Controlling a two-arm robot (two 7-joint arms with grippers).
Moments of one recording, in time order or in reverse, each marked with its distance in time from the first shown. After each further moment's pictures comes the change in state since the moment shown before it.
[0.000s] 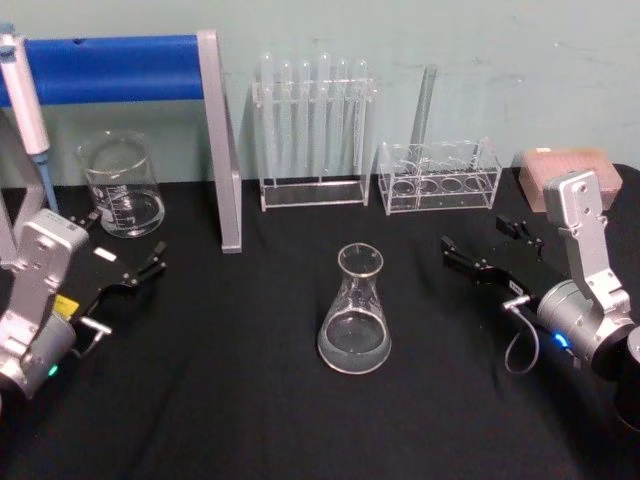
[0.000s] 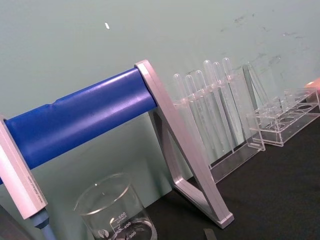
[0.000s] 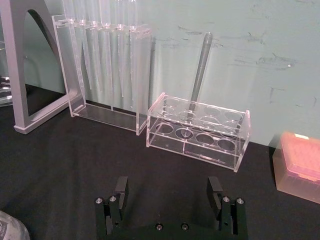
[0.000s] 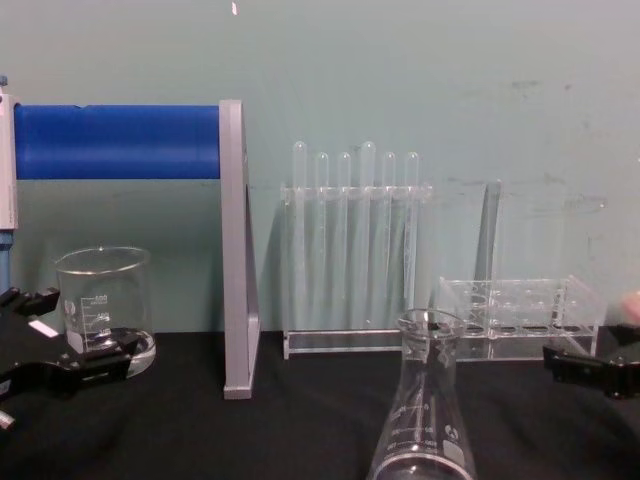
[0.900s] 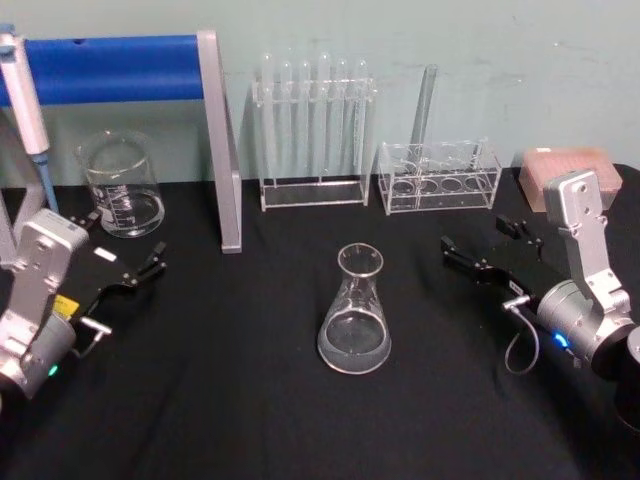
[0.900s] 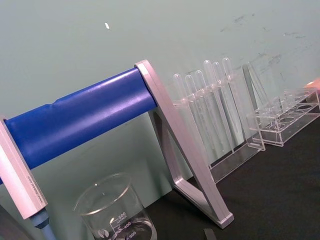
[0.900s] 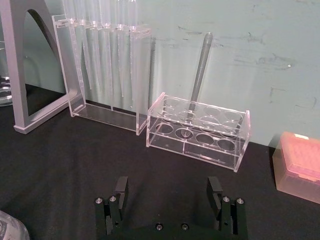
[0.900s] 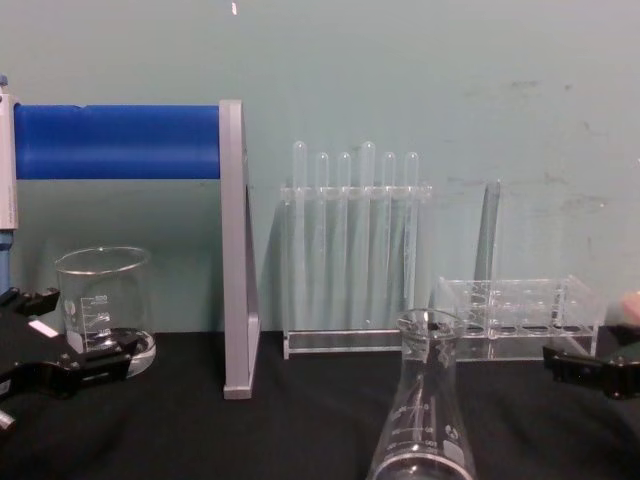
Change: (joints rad) left arm 0.000 0.000 0.000 0.000 0.000 0.000 0.000; right arm 0.000 0.000 0.000 0.000 -0.001 0.000 0.000
